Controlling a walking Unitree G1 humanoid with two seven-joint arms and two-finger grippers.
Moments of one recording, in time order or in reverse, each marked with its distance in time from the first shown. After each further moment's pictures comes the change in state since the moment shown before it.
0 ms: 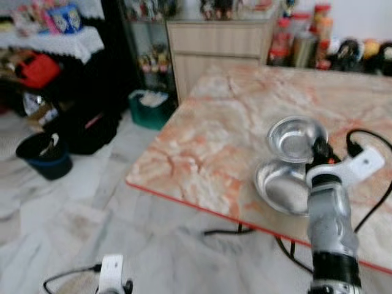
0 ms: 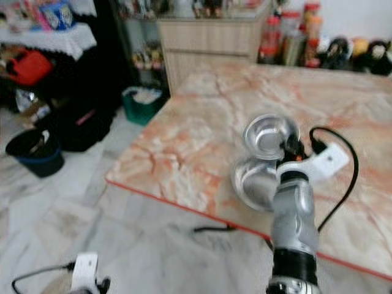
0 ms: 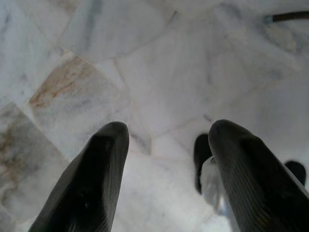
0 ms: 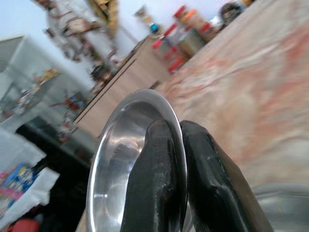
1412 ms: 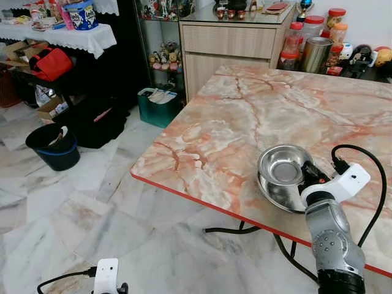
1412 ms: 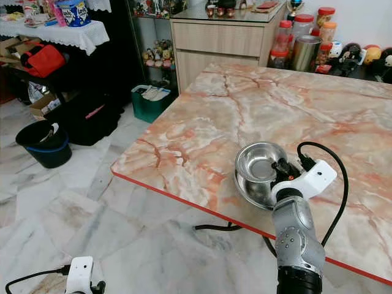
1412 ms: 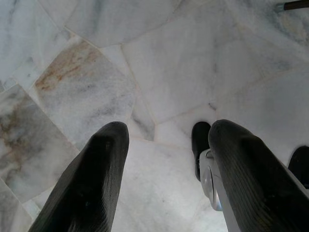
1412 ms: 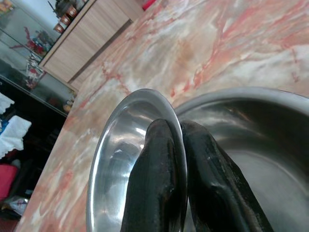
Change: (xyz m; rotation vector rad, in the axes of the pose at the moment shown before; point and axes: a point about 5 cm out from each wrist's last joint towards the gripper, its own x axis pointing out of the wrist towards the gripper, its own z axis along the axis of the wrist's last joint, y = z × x) left arm 0.000 -0.001 -0.001 -0.001 0.001 -0.001; right arm -0.023 -0.035 -0.015 -0.071 0.206 -0.134
